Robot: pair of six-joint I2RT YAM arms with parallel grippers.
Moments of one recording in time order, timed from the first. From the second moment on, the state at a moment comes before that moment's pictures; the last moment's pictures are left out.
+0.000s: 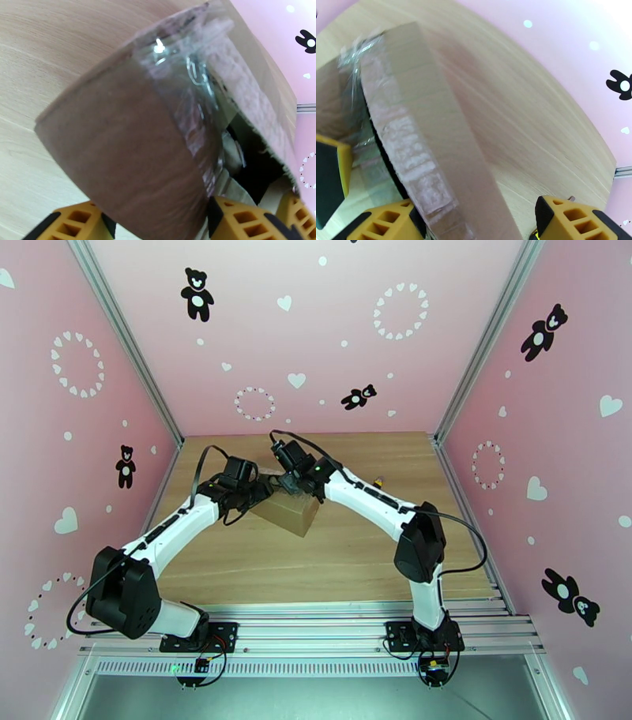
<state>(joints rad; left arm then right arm) -0.37 1.46 1.10 -0.56 0.02 -0.80 0.84 2.00 1.90 -0.67 0.42 0.10</state>
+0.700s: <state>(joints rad) -0.37 1.45 1.06 -0.50 0.02 -0.82 0.77 2.10 2.08 -0.73 0.31 0.19</state>
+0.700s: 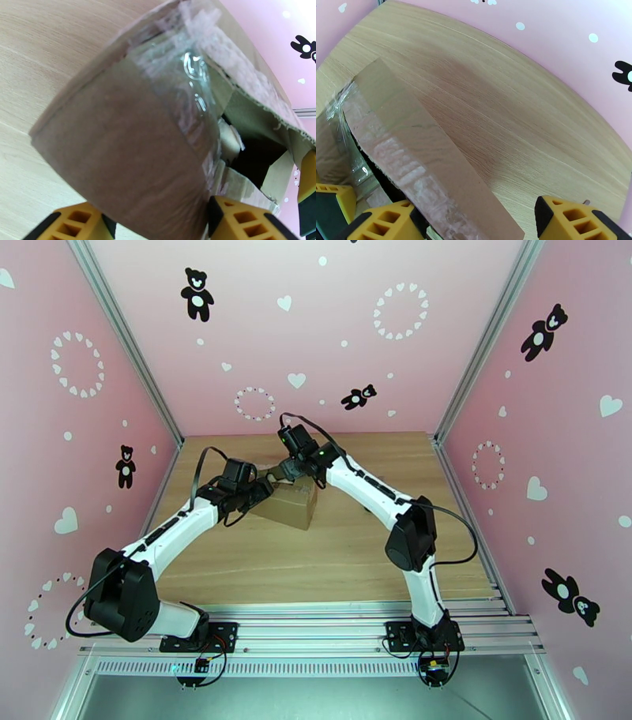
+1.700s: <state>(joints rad) -0.37 1.41 1.00 -0.46 0.03 -0.84 0.69 2.21 2.21 -0.78 0.24 0.27</state>
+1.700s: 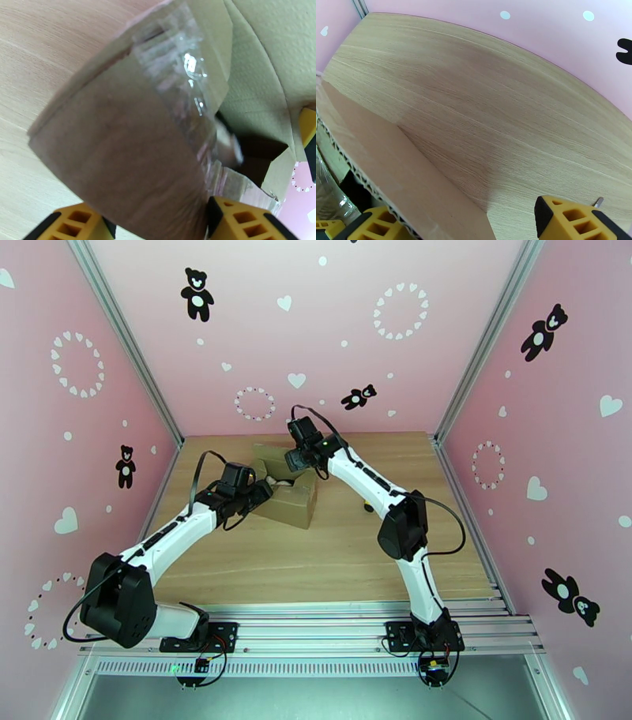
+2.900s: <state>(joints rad) -0.38 1.45 1.17 -0.72 -0.01 -0.73 0.46 1.97 1.84 -0.73 -0.40 0.45</state>
